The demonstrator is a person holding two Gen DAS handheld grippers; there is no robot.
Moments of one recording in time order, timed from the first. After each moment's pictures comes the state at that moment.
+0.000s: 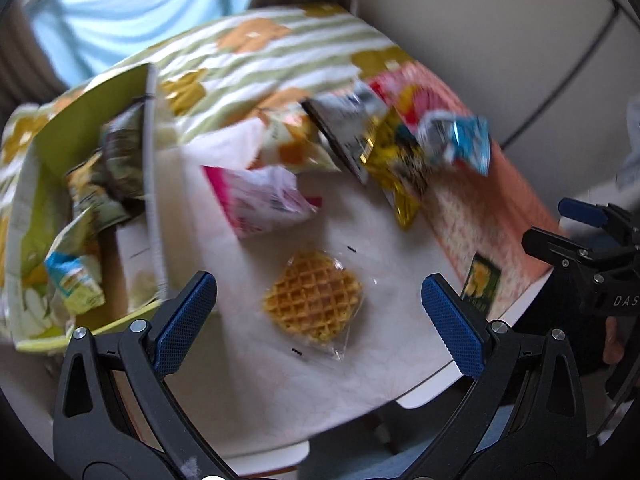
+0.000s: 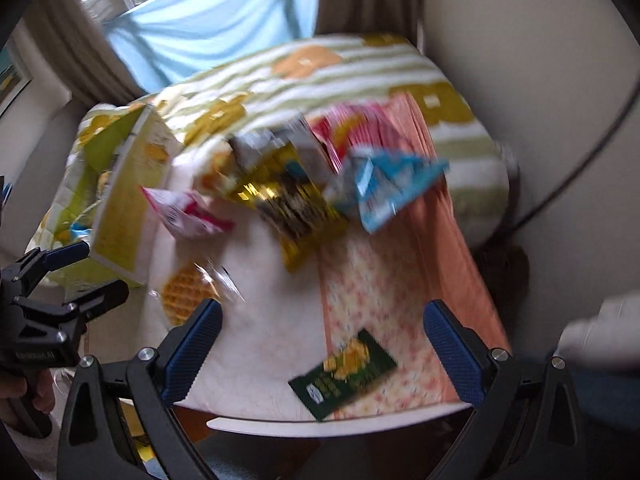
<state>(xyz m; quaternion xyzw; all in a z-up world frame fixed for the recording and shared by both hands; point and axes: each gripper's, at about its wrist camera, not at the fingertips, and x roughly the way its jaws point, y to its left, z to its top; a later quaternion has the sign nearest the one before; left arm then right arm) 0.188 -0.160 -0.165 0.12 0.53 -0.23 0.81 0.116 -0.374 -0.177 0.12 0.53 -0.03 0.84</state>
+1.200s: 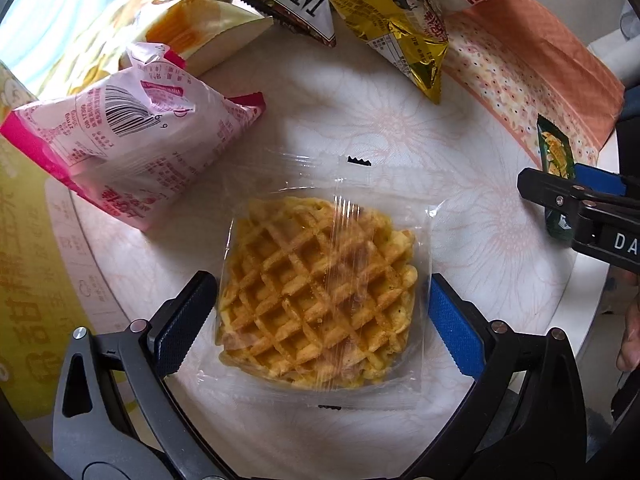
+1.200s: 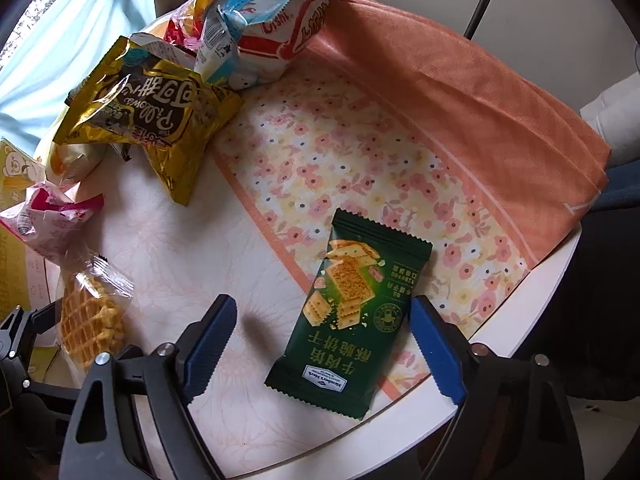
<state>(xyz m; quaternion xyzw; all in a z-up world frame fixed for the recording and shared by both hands) 0.229 -0.185 -0.311 0.26 0.57 -0.33 0.70 0.104 -0.356 -0.294 0.24 0.57 -0.25 0.75</state>
